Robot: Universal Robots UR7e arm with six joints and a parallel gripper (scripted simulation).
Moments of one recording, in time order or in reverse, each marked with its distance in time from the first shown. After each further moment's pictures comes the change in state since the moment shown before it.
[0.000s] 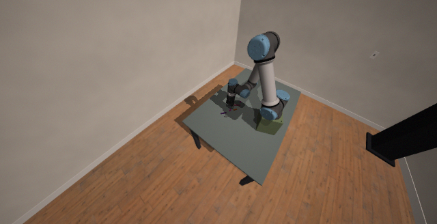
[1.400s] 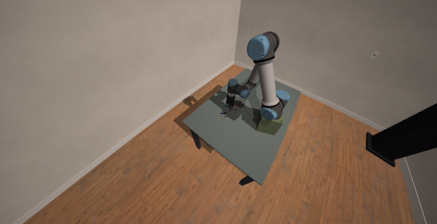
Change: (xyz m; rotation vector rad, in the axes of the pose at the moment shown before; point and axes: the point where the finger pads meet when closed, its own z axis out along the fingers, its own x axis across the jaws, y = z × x) arm 0.000 0.000 0.002 0.000 0.000 -0.010
